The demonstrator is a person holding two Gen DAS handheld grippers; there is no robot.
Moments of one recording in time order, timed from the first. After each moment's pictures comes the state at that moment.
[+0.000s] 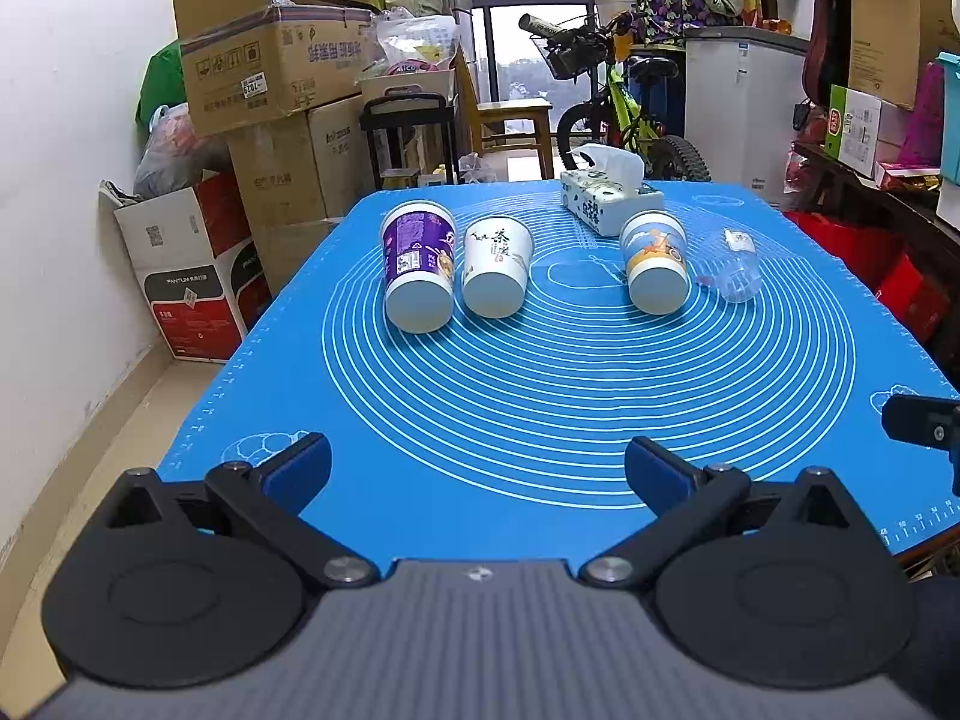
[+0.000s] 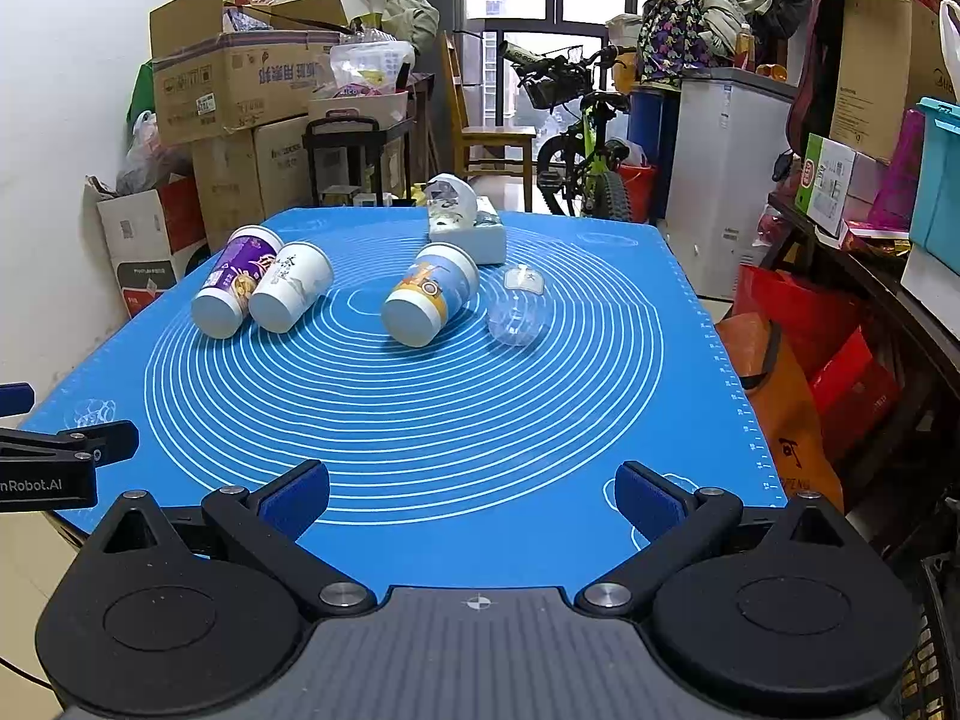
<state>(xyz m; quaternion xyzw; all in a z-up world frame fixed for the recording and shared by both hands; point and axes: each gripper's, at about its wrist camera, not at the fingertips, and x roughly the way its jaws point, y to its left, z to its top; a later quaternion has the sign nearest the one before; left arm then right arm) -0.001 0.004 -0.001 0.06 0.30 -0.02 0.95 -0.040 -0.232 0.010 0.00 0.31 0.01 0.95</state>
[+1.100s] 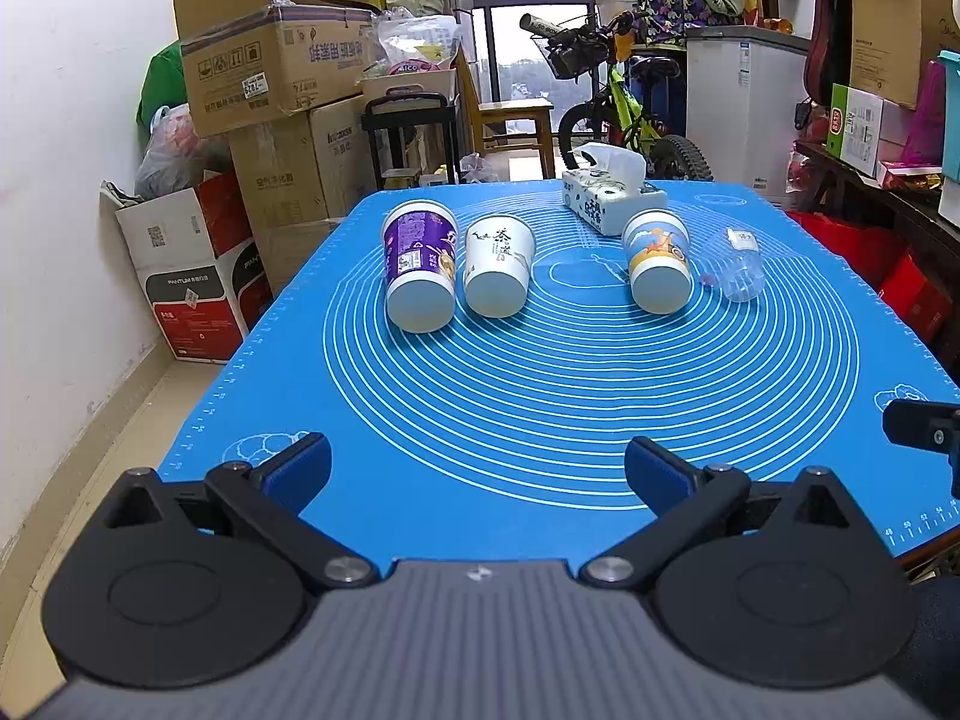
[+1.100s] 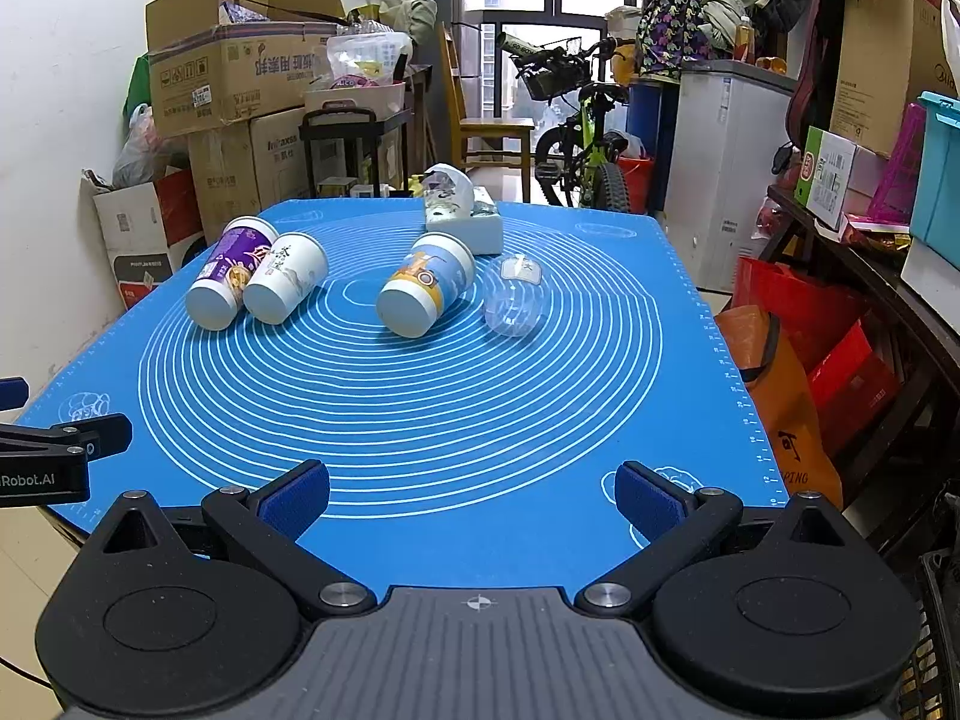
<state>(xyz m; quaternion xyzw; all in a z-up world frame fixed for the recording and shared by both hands) 0.001 0.005 -0.003 0.06 0.30 -0.02 0.95 -0.038 -0.233 0.004 0.00 0.31 0.01 0.95</state>
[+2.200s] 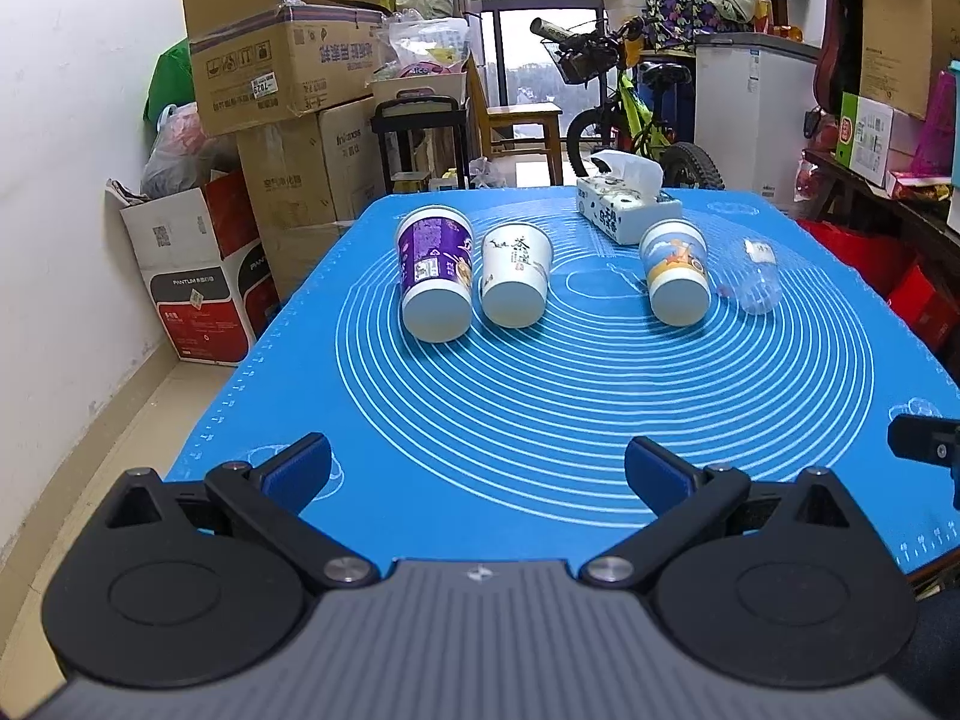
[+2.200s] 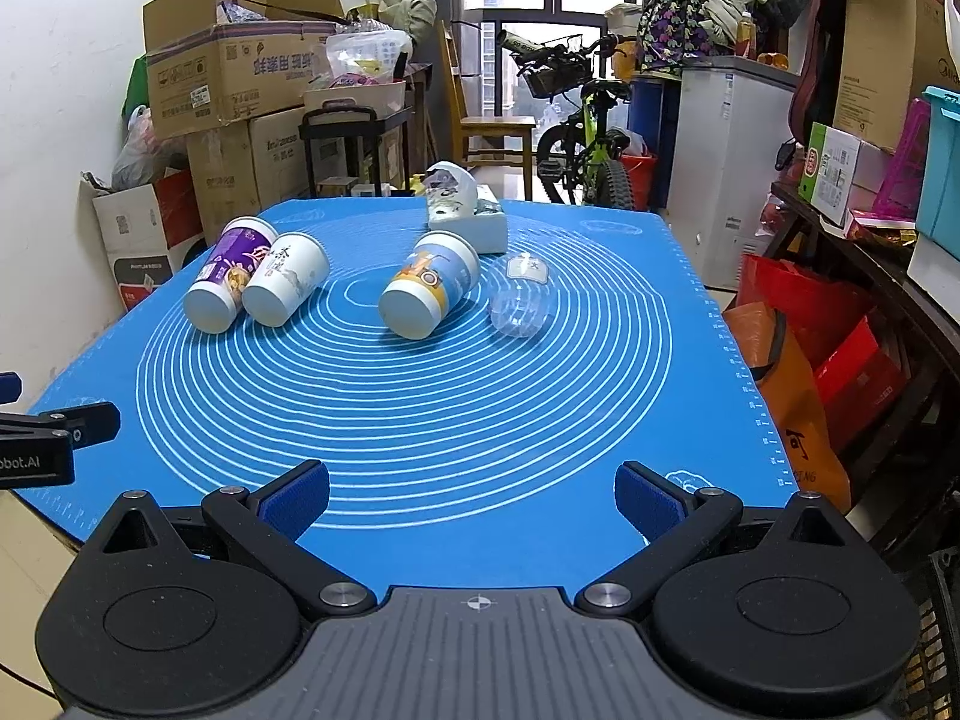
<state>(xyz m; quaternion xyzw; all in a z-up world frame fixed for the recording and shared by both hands) 0.011 0.015 -0.002 0.06 0.29 -0.01 0.95 -0.030 -0.231 0.000 0.00 0.32 0.01 0.95</state>
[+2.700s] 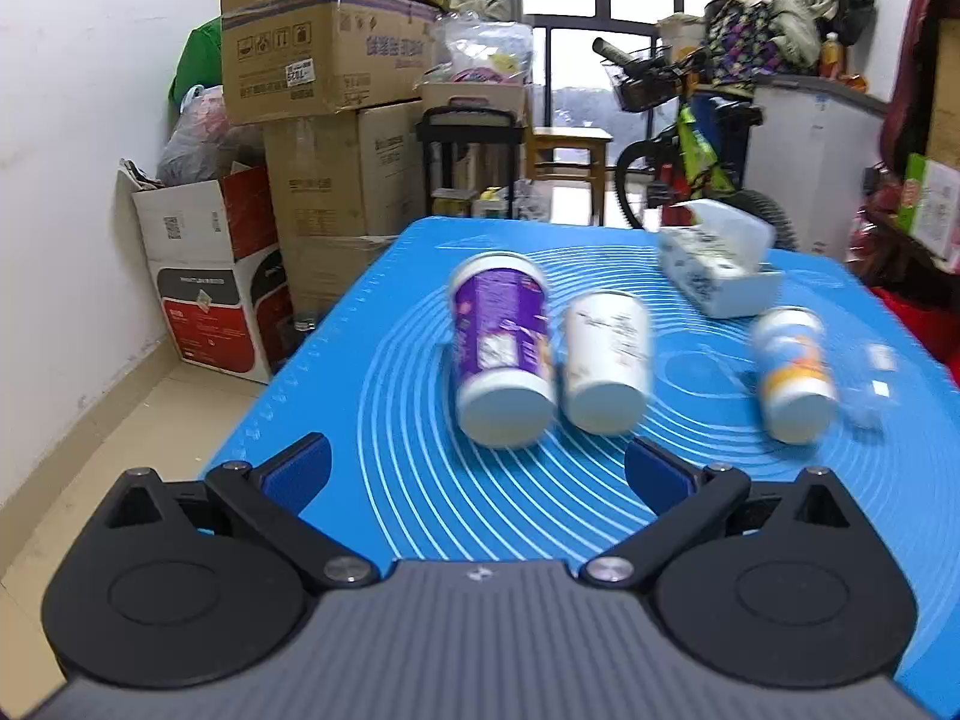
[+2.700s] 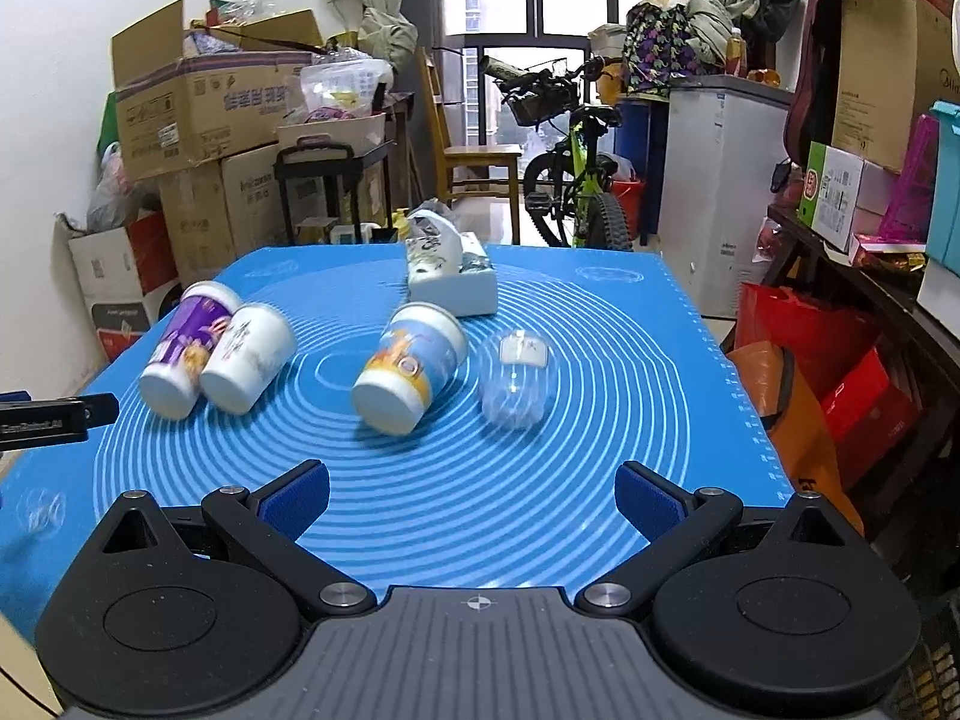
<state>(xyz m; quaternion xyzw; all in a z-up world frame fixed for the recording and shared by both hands) 0.127 0.053 -0.014 0.01 0.28 0.02 0.96 0.054 -0.232 0.012 0.02 0.29 0.00 0.96</state>
